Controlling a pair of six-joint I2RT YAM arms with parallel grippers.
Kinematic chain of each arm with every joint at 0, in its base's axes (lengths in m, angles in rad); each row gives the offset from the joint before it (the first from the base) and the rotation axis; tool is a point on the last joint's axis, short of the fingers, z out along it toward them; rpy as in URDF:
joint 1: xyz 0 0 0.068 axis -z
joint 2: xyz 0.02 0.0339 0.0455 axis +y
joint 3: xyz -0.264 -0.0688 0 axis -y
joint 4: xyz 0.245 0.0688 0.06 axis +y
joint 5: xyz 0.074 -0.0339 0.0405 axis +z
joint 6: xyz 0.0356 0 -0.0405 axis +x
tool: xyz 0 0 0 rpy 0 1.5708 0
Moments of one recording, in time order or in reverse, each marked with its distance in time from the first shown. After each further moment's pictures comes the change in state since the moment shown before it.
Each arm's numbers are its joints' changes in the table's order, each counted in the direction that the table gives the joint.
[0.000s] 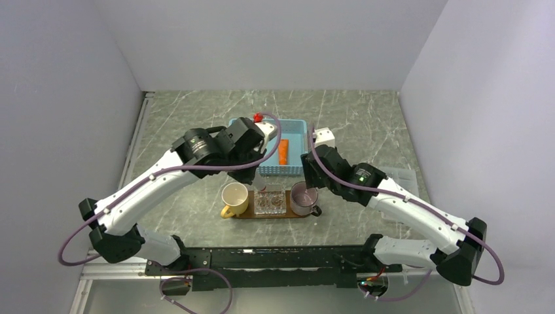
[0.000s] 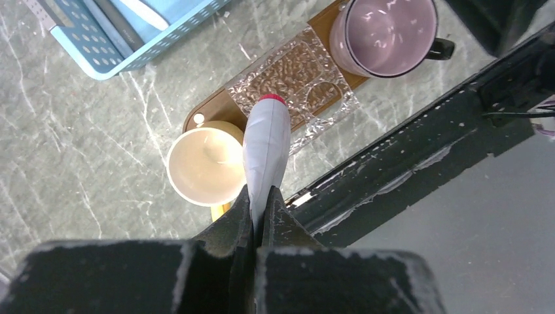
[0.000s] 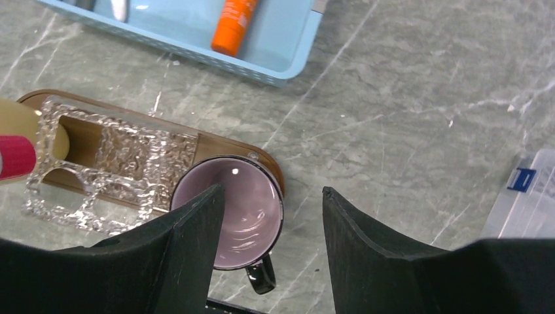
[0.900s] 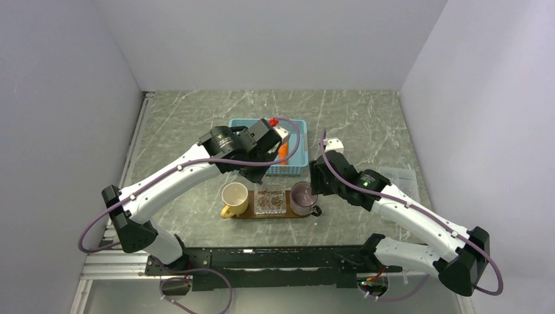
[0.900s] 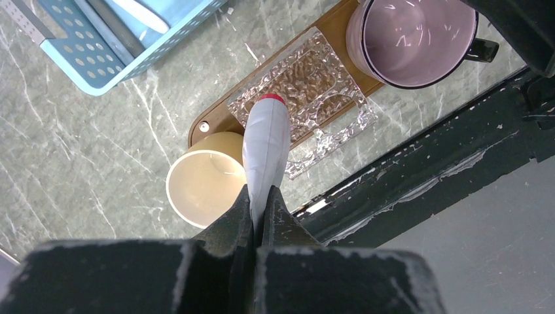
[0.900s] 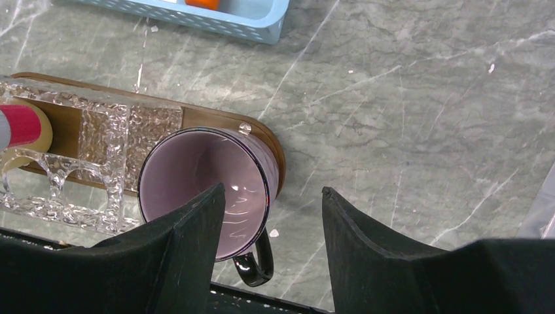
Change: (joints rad) left arm 0.010 0.133 0.001 -0.019 0.036 0.041; right arm 0.114 -0.081 -0.163 -0.029 0.123 0.093
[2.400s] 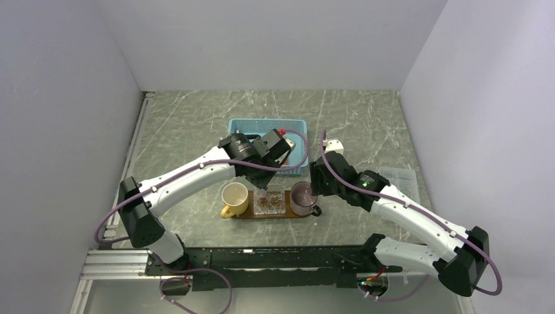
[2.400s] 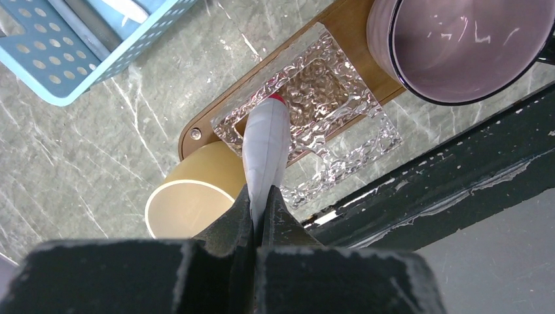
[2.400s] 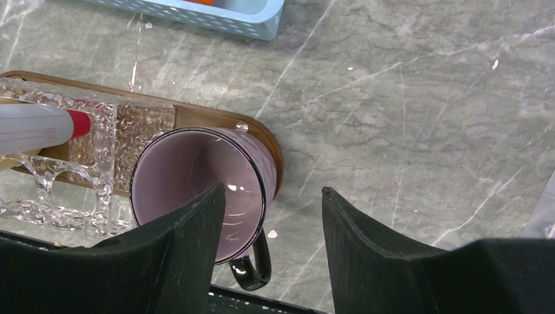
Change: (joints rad) left arm 0.001 0.065 -0.132 -0.106 0.004 0.015; right arm 0.008 0.000 -0.026 -0.018 0.009 0.000
